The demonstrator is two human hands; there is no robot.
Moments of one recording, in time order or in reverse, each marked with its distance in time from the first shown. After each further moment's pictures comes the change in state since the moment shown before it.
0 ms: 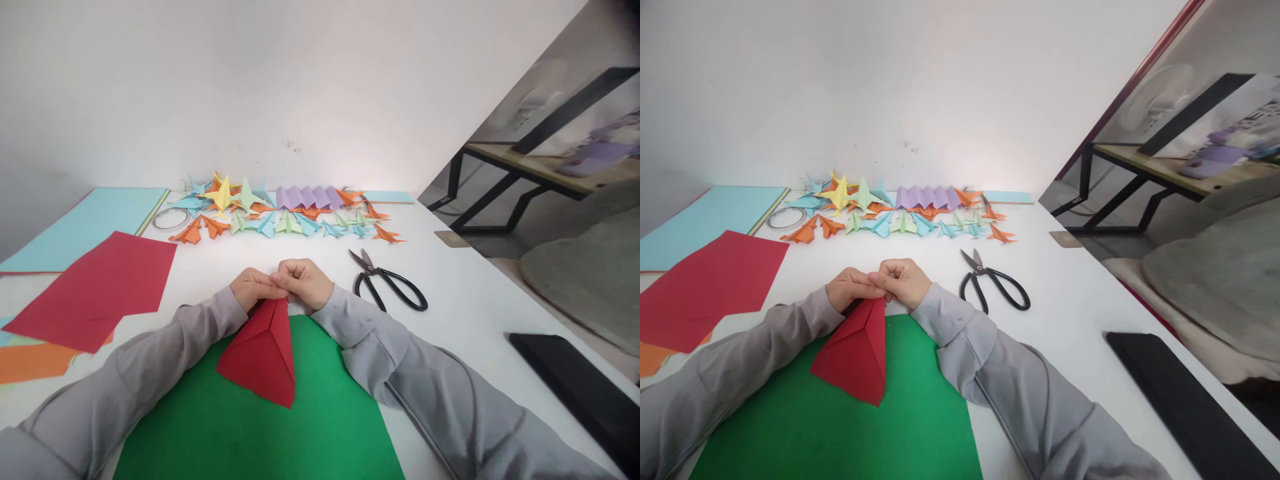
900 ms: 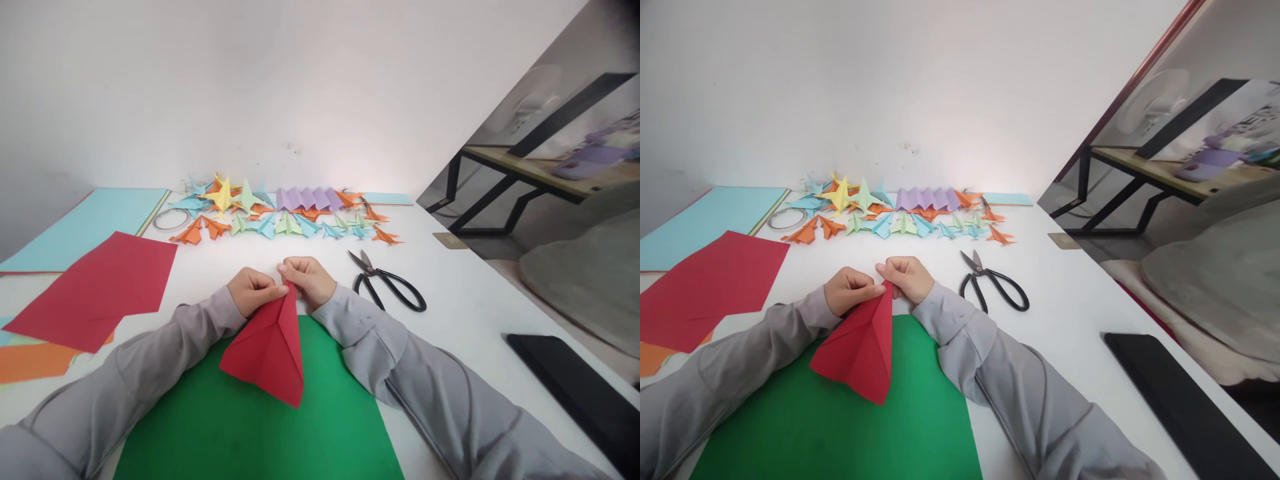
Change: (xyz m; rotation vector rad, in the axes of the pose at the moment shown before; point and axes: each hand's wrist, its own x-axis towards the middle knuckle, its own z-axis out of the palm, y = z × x) left_hand -0.005 -0.001 -0.003 0.324 0.030 0.146; right_hand 0.002 0.004 -0.004 0.113 0.034 0.021
